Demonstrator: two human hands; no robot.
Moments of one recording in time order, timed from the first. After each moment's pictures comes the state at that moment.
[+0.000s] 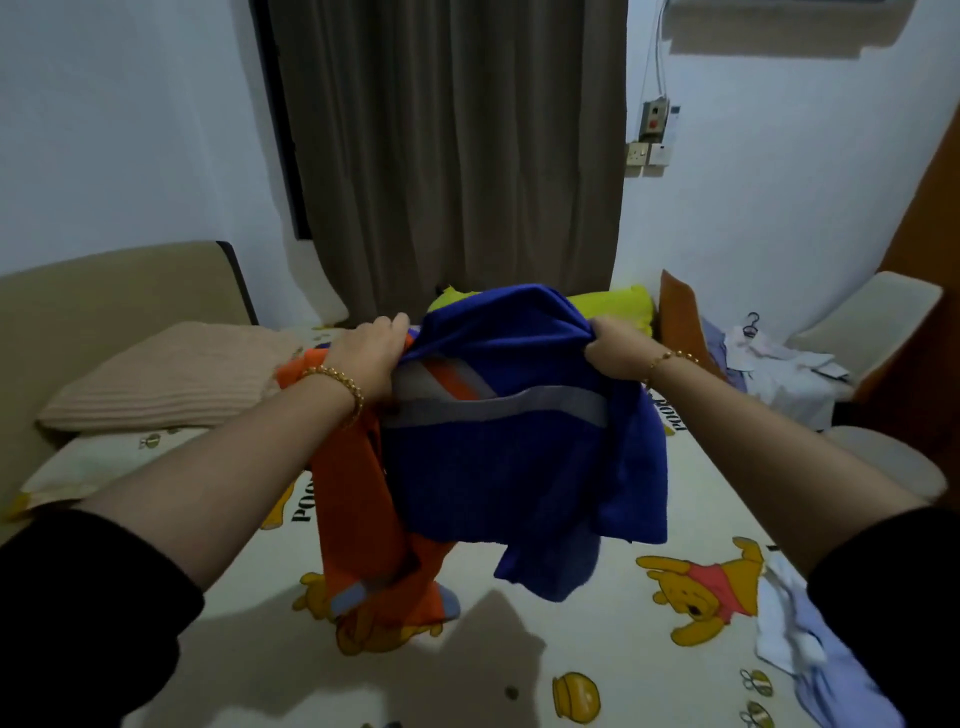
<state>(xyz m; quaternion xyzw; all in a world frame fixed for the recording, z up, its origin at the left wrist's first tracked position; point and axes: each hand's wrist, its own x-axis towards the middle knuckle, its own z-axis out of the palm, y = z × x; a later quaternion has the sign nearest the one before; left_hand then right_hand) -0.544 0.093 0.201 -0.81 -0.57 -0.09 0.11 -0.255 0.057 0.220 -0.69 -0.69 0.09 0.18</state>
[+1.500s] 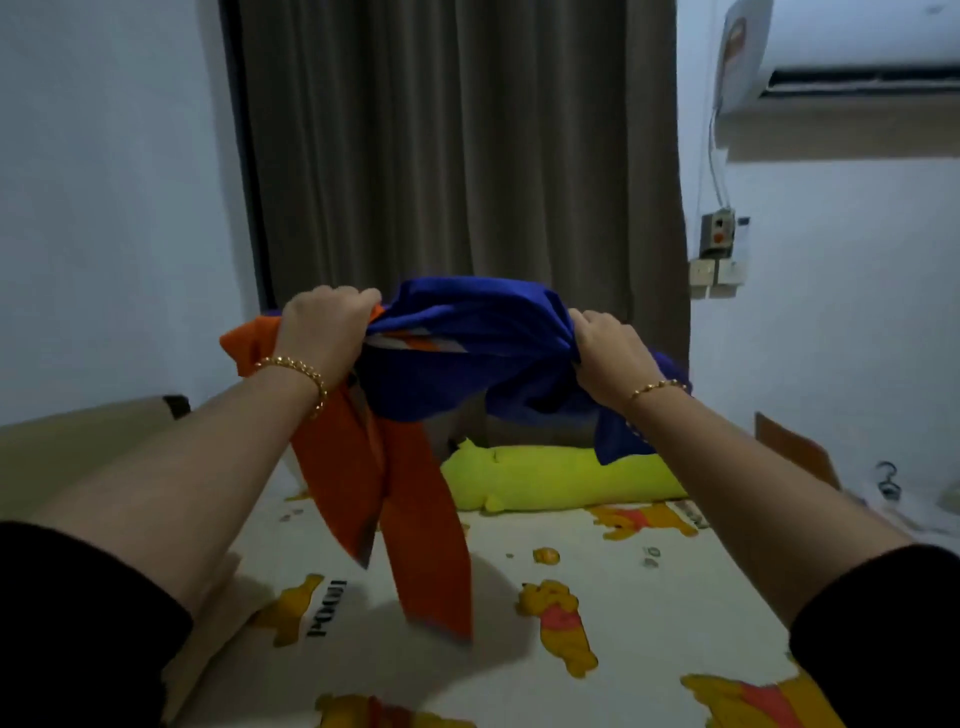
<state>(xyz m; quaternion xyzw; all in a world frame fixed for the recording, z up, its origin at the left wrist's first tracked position) -0.535 0.593 0.333 -0.71 -0.47 -0.29 0.43 -0.227 0.593 0.300 -0.58 -0.71 -0.29 0.28</state>
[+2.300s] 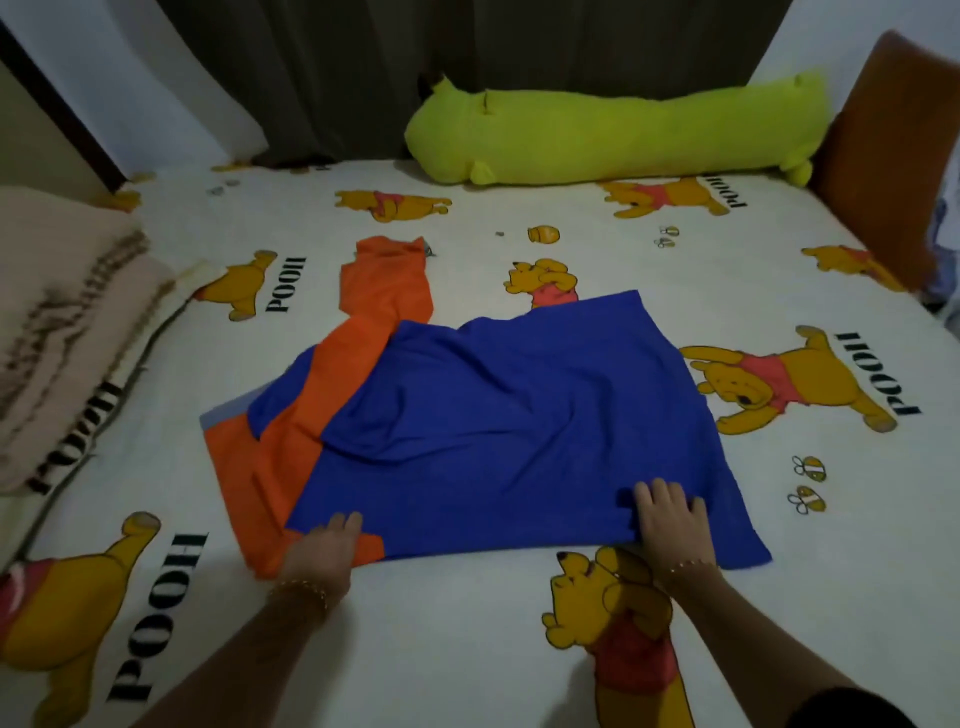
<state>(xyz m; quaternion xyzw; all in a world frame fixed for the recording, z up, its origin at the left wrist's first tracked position) -0.579 0.521 -0.287 -0.80 -0.59 0.13 -0.02 -0.160 0.477 -0.297 -0.75 -0.65 0.03 -0.11</state>
